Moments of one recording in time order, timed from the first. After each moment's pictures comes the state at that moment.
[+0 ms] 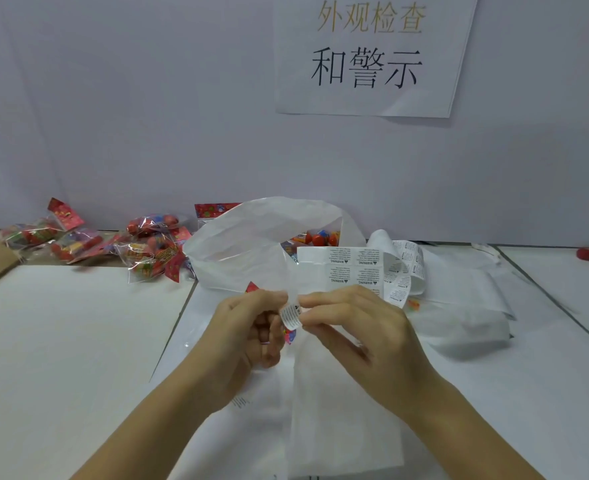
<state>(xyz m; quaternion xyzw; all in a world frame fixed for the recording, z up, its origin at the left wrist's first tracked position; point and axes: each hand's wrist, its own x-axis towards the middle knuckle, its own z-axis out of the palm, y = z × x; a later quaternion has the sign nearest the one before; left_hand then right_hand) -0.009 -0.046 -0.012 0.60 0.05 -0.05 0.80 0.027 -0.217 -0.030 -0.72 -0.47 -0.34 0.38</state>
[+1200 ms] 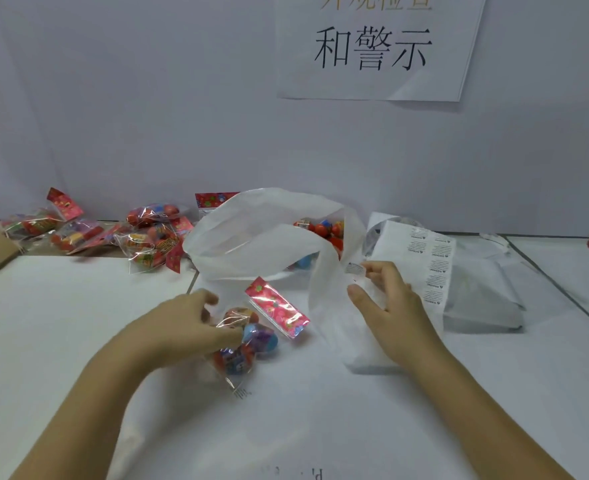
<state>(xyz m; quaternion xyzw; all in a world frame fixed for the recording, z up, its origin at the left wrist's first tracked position) 0.009 0.028 -0.019 0.95 0.13 -0.14 0.23 0.060 -0.236 -0.054 -0.87 -0.09 -0.06 0.48</state>
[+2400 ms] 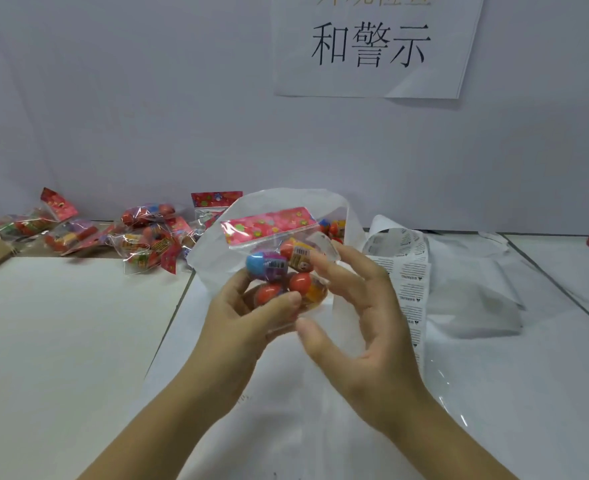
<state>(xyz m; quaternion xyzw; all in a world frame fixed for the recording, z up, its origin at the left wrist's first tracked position) -0.006 -0.048 -0.024 0.61 0.04 0.04 0.79 -0.003 -0.197 -0.026 -0.71 -0.30 -0.17 0.62</state>
